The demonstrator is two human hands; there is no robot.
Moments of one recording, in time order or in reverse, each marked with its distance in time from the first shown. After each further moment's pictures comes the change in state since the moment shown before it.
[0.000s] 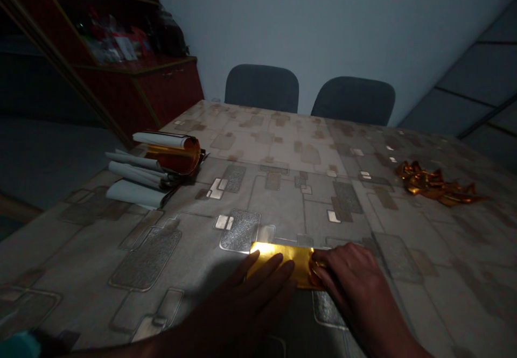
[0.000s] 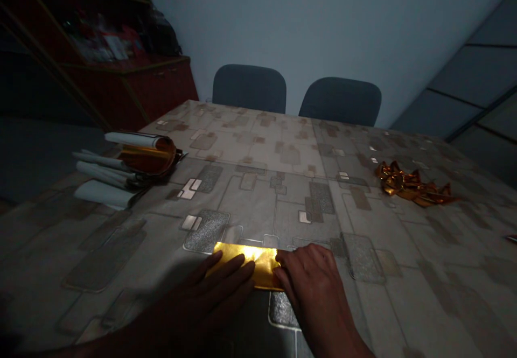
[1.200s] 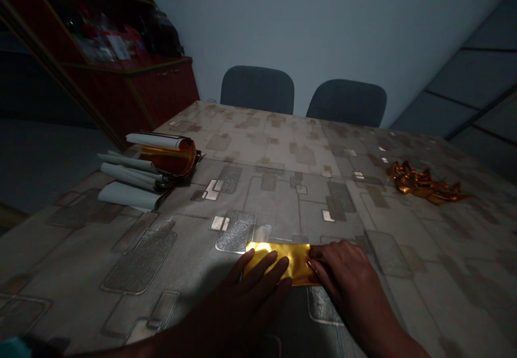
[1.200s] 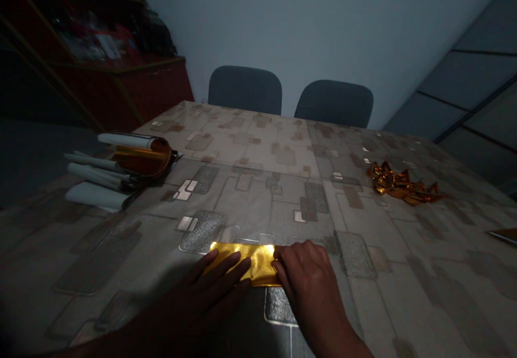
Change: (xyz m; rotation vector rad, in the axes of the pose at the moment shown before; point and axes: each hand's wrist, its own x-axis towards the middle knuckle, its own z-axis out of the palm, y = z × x) left_hand 0.001 -0.007 0.015 0.031 0.038 0.016; right_hand 0.000 0.004 0.006 -0.031 0.006 0.017
